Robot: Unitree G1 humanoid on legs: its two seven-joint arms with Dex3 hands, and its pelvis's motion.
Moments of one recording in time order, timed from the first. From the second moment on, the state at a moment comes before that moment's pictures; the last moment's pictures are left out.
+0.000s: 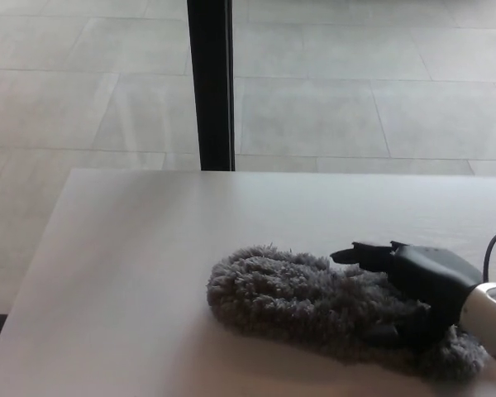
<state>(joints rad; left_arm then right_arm) -0.03 0.55 0.62 1.25 -0.27 -0.04 -0.48 -0.53 -0.59 0.54 0.48 -0.46 -0.24 0.15</state>
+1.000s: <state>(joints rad) -0.03 0.55 0.62 1.26 -0.30 -0.04 -0.50 -0.51 -0.57 0.61 0.58 -0.65 -0.40 -0.29</state>
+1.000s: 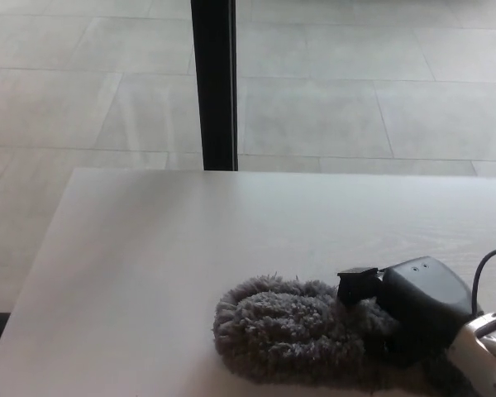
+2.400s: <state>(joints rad) -0.06 0.55 0.65 1.26 -0.31 -0.04 -0.55 -0.68 -0.58 1.02 0.90 -0.95 -0.44 -0.92</state>
